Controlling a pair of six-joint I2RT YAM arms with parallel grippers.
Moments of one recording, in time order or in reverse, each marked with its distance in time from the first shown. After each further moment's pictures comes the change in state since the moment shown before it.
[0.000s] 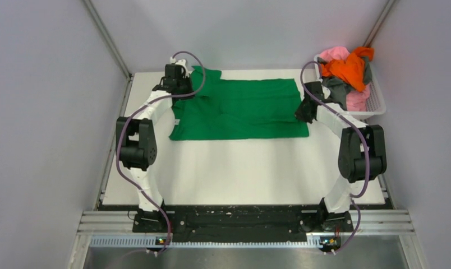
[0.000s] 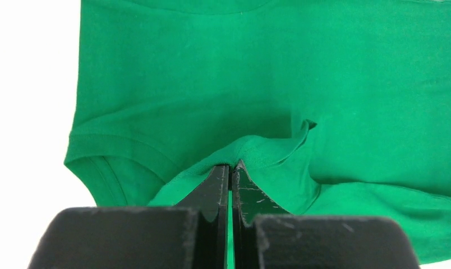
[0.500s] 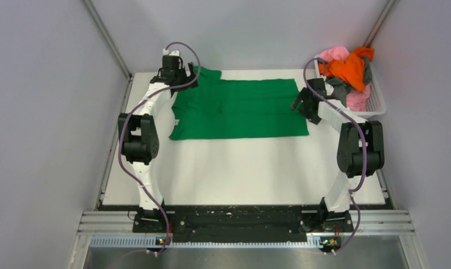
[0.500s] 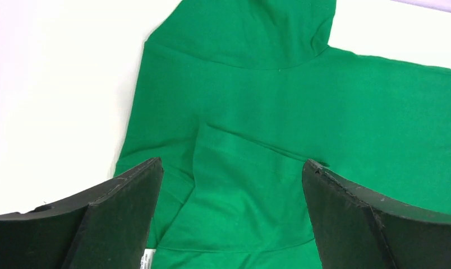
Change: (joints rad) left arm 0.029 0.119 0.208 -0.067 -0.105 -0.016; right arm -0.037 0.065 0.064 0.002 0.029 0.012
